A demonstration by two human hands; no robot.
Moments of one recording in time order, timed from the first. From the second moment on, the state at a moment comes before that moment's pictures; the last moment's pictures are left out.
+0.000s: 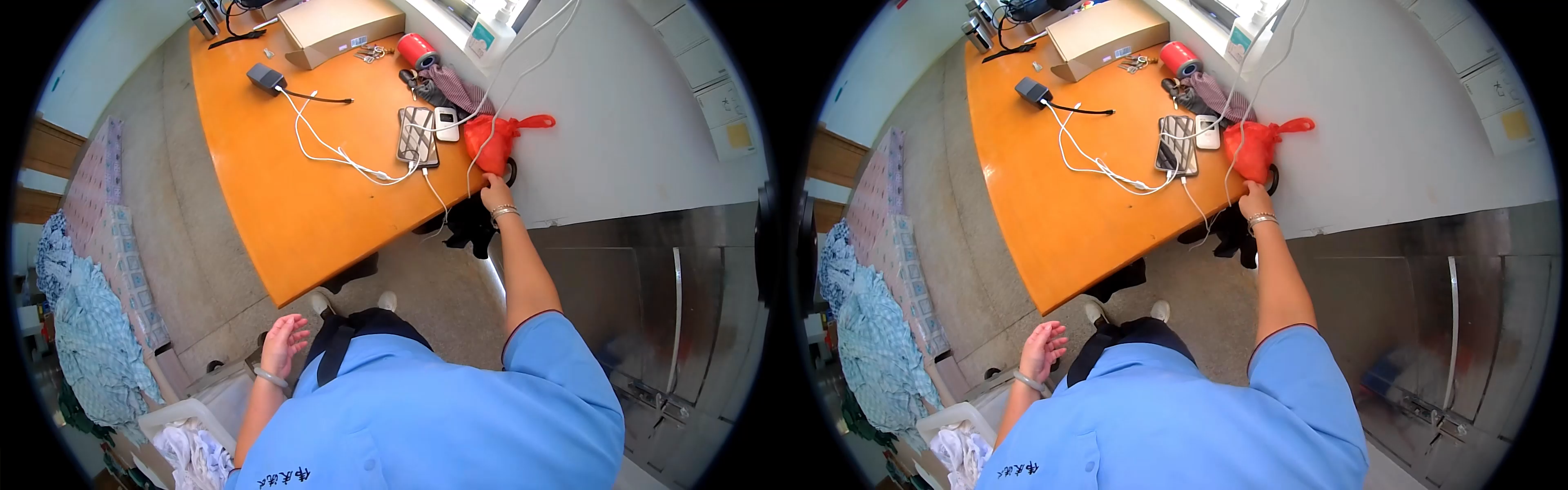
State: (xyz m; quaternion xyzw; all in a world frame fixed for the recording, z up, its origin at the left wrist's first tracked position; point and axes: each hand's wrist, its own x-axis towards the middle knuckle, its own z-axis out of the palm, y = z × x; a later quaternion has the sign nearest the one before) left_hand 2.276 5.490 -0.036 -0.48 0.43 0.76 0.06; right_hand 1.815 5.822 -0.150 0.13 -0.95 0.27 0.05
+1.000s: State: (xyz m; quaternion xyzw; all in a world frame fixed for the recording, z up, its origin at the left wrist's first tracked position) left_hand 2.476 5.086 -0.124 -0.46 0.65 0.60 -0.04; right_hand 2.216 5.308 -0.117 0.41 -0.65 -0.06 -0.64
